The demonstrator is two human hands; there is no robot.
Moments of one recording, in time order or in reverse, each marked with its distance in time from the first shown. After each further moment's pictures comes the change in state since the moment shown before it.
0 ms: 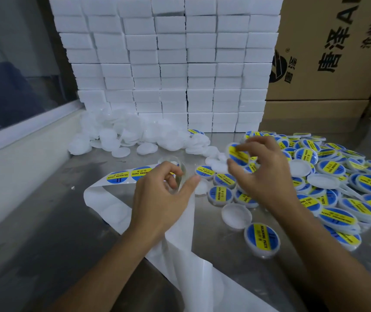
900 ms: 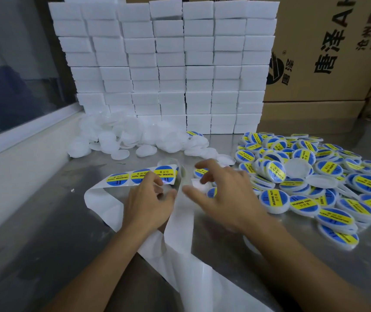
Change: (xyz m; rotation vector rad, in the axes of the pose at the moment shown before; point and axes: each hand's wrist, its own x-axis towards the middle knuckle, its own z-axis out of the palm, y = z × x) left_hand 0.011 -0.026 -0.008 0.251 -0.209 -0.274; right_hand -0.026 -0.051 0.022 -0.122 -0.385 -0.025
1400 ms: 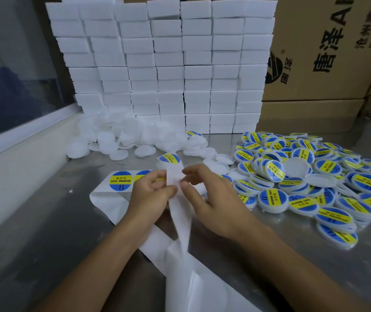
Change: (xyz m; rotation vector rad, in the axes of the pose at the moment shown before) left_hand -0.005 0.016 -0.003 -0.690 -0.180 -0.119; right_hand -0.008 -0.006 0.012 0.290 -0.035 -0.083
